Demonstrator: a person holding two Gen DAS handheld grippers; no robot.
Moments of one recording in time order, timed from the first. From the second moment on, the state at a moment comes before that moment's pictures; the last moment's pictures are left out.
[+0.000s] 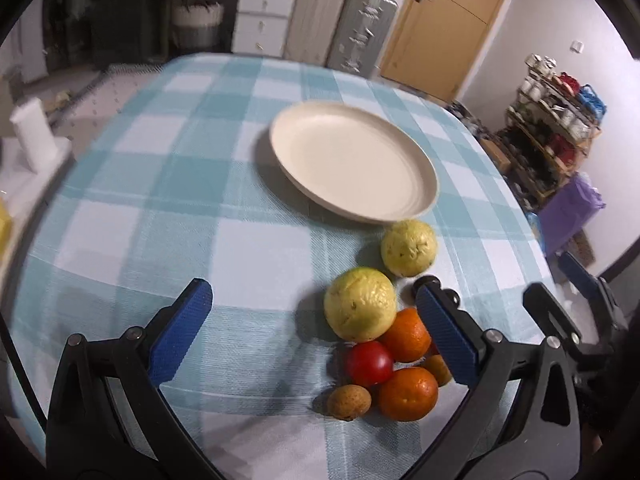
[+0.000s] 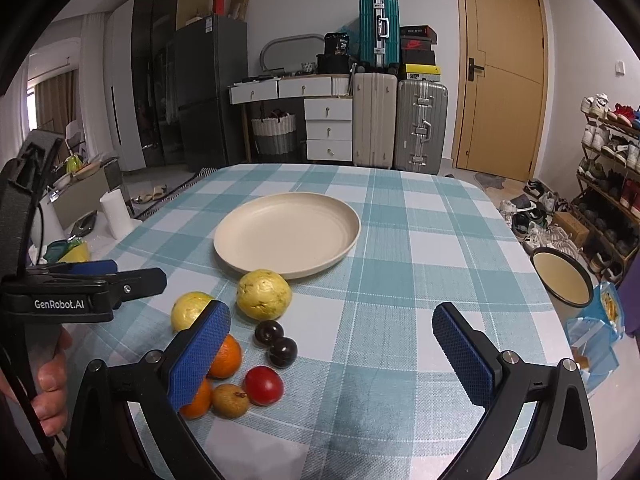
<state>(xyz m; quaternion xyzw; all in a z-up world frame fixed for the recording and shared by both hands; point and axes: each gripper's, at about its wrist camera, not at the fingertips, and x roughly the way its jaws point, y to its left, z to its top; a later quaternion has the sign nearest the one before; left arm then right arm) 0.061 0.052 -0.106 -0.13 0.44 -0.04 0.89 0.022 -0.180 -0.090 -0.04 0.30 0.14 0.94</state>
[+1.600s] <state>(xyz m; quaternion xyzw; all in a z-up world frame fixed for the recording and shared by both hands) 0.109 0.087 -0.145 -0.23 0.48 -0.19 0.82 0.133 -0.136 -0.151 0.07 0.44 0.28 0.85</state>
